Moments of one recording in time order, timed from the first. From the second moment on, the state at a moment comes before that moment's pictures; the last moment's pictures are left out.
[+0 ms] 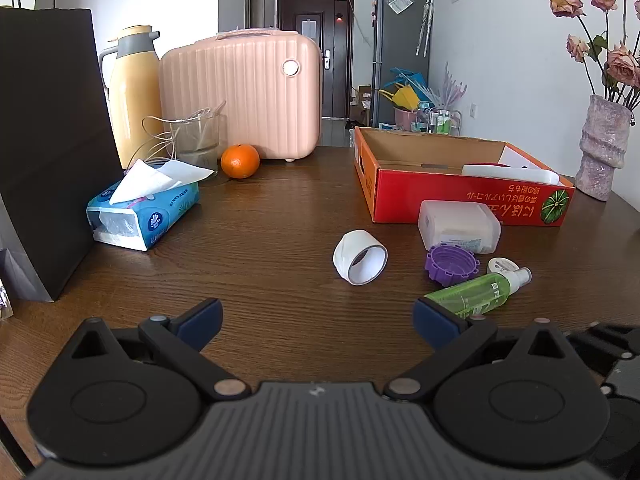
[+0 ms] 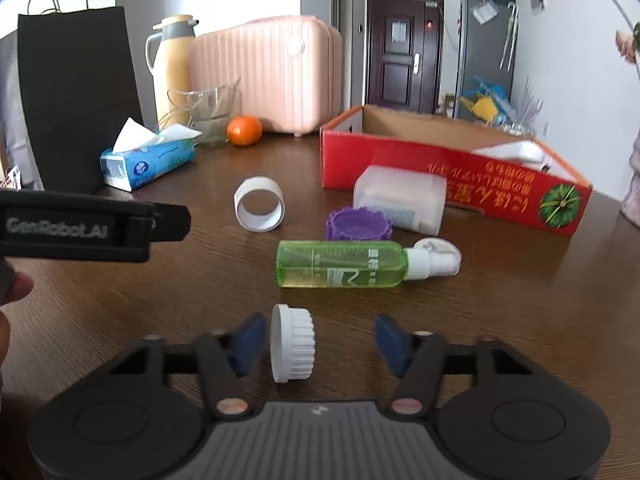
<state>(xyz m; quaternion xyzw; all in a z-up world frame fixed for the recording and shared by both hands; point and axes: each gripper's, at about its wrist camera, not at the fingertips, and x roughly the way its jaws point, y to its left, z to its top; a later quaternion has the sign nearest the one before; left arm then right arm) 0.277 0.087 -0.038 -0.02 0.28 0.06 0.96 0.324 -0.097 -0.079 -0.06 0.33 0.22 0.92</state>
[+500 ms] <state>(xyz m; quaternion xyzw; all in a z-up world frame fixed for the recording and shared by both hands) 0.278 0.086 -0.040 -0.02 0.29 0.06 0.96 0.321 -0.112 -0.070 -0.03 0.30 0.21 0.93</state>
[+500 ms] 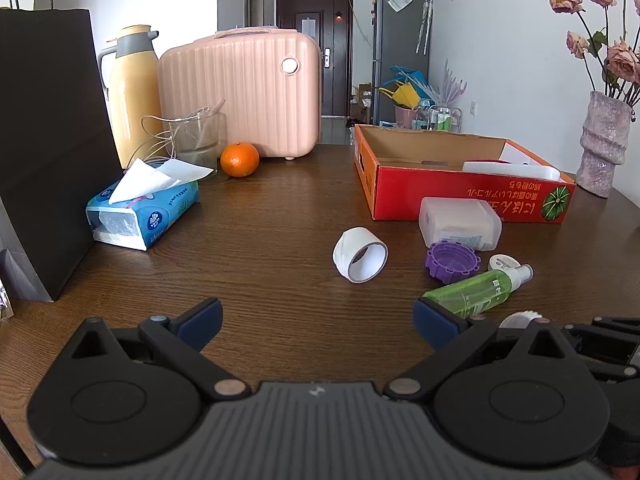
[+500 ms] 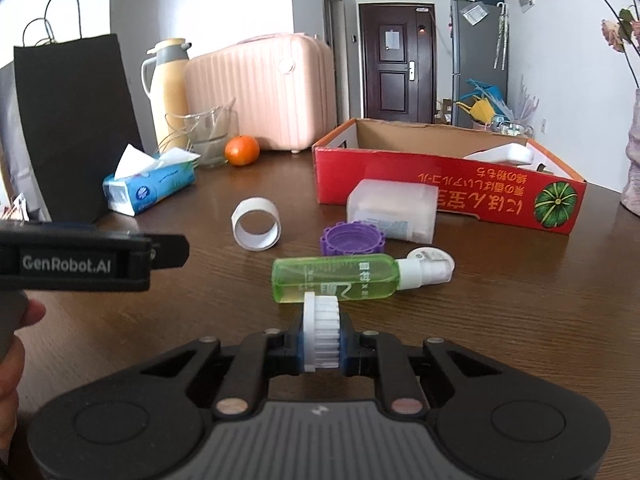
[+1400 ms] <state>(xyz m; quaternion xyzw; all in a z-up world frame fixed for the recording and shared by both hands) 0.300 0.048 -0.023 0.01 0.31 0.05 0.95 0.330 -0.156 -0.053 0.01 0.26 0.18 0.95</state>
